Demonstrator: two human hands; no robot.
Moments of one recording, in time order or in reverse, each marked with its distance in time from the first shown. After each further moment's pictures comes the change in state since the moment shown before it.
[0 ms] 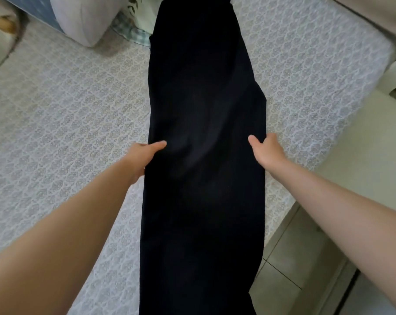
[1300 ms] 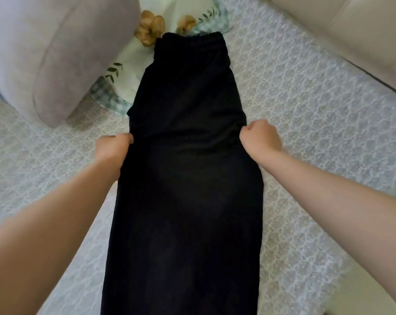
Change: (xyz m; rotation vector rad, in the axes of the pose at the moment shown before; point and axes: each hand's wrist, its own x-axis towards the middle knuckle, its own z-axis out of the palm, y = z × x) left_hand 0.156 0.191 -0.001 -0.091 0.423 0.090; right_hand 0.220 -0.163 -0.022 -0.273 0.154 -0.205
